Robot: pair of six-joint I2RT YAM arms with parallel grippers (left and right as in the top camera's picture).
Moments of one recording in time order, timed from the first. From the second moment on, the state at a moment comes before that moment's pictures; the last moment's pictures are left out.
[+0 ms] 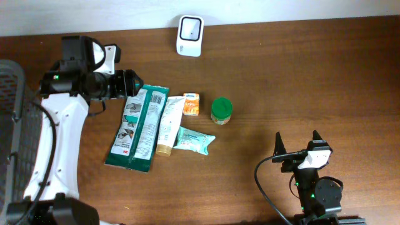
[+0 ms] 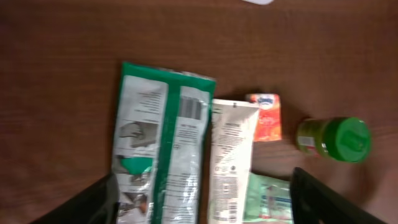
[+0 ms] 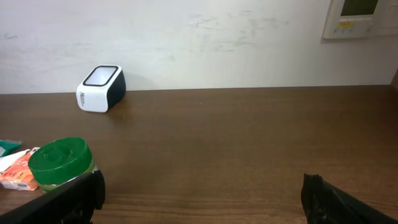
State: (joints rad) left arm 0.02 1.64 1.57 -0.98 0.27 0.00; right arm 0.06 0.01 0.01 -0.07 0.05 0.06
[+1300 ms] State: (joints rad) left arm 0.06 1.63 1.57 -0.85 0.06 0.24; right arm 0.06 1.11 1.45 -1.02 -0.16 0.06
